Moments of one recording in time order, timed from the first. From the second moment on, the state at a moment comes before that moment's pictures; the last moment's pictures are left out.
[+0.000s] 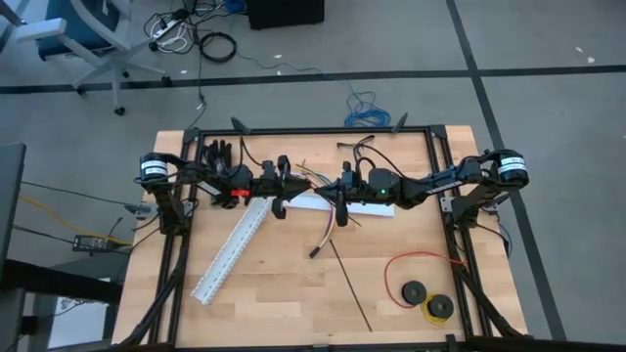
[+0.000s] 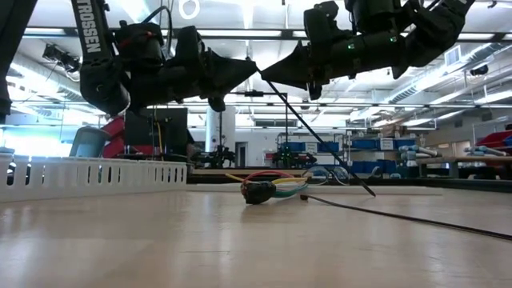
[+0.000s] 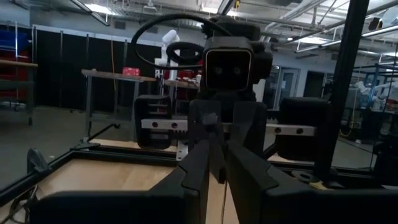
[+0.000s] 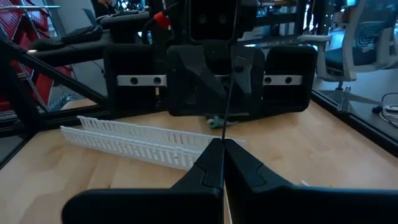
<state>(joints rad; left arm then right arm) 0.26 1.77 0.49 1.56 0.28 -0.19 -0.05 1.55 0.67 0.81 0.05 0.11</state>
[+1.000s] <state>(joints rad) 0.26 1.77 0.54 1.52 0.26 -0.24 -0.06 1.55 0.67 0.82 0.08 0.11</state>
